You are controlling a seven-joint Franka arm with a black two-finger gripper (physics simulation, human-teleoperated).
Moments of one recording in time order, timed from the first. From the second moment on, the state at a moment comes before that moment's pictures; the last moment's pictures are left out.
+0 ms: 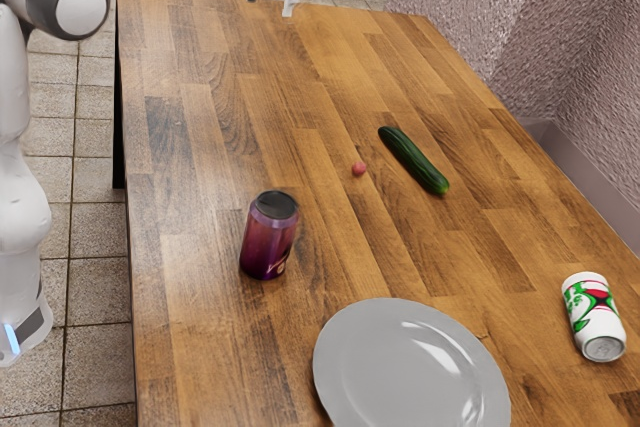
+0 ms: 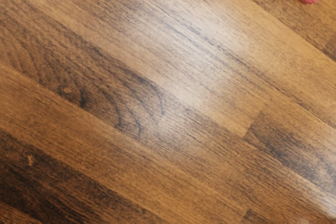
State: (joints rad) arm 0.44 0.03 0.12 -1.30 -0.12 1.22 -0.08
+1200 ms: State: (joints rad) arm 0.11 0.36 0.10 -1.42 0.01 1.82 -0.04
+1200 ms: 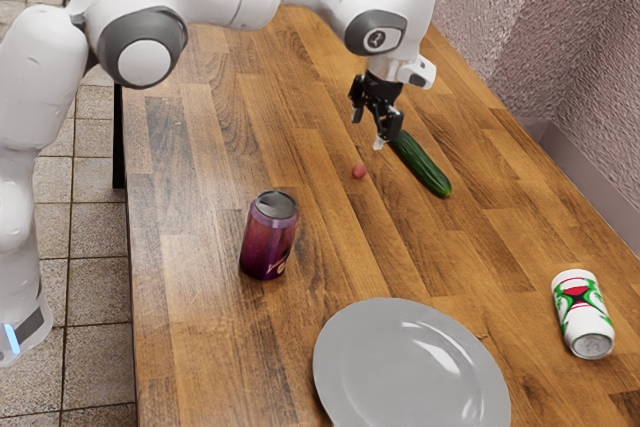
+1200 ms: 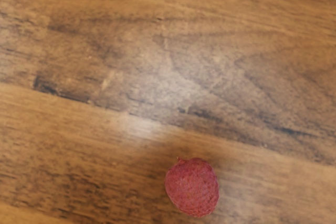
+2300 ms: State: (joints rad) arm 0.11 0.48 0.10 -1.42 -0.05 1.79 -0.02
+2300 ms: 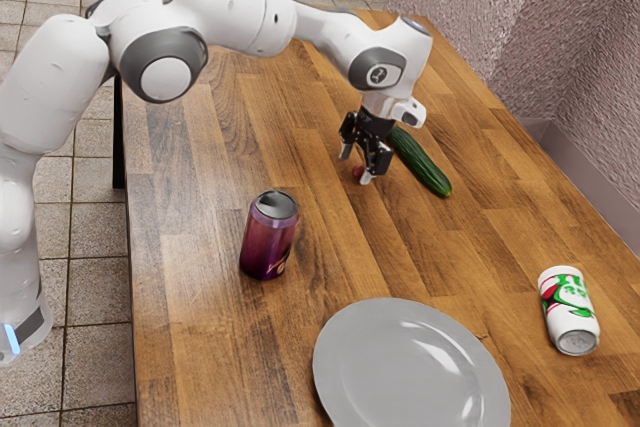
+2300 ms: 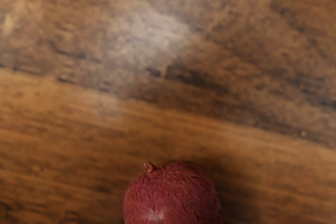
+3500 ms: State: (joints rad) arm -0.01 0.36 0.10 -1.41 -0.02 1.72 -0.03
